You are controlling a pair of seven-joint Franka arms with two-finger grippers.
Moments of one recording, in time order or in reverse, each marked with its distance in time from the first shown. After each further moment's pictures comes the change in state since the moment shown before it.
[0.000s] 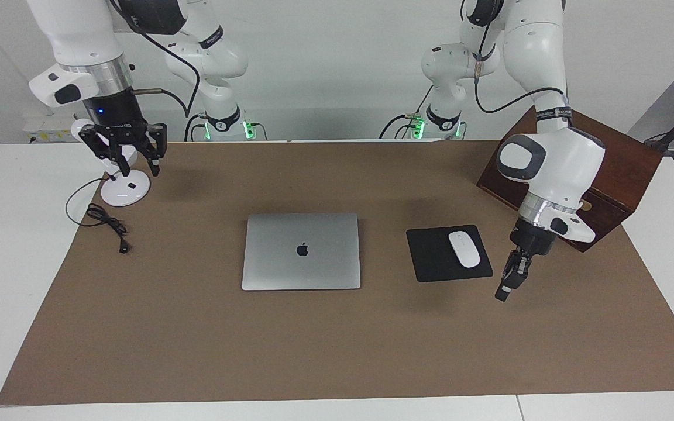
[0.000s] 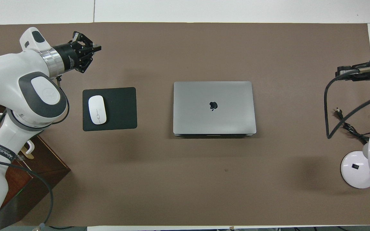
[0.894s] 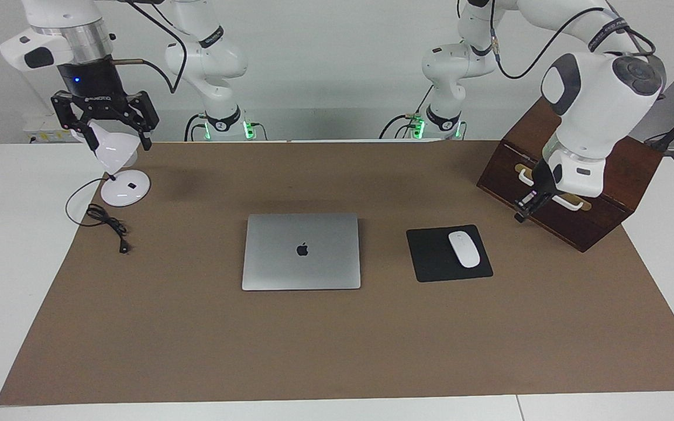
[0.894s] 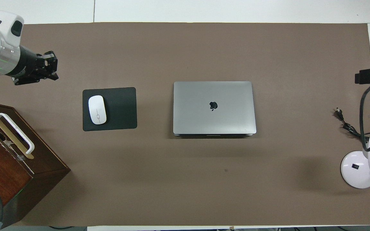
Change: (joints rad) left arm 0.044 -0.221 0.005 0.153 0.337 -0.895 0.172; right arm -0.016 -0.018 -0.019 0.068 0.000 -0.072 -0.011
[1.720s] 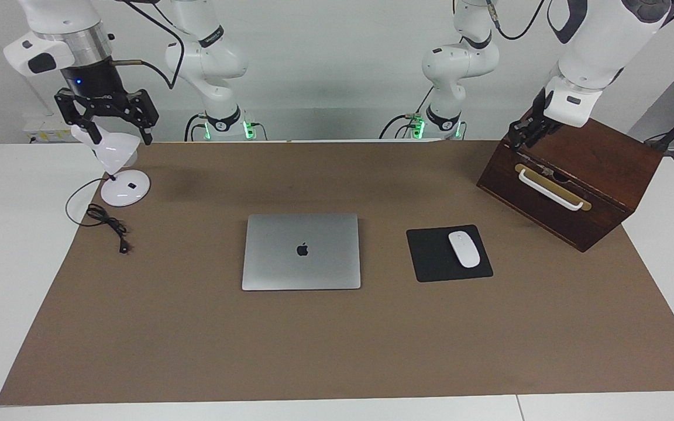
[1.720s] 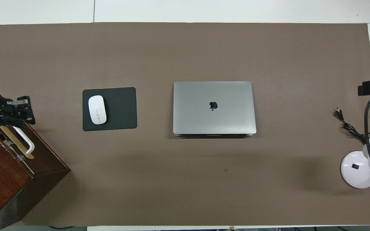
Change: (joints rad) left arm 0.015 -0.198 0.025 -0.070 0.000 -0.309 0.191; right arm -0.011 -0.018 0.000 -0.027 0.000 -0.076 0.000
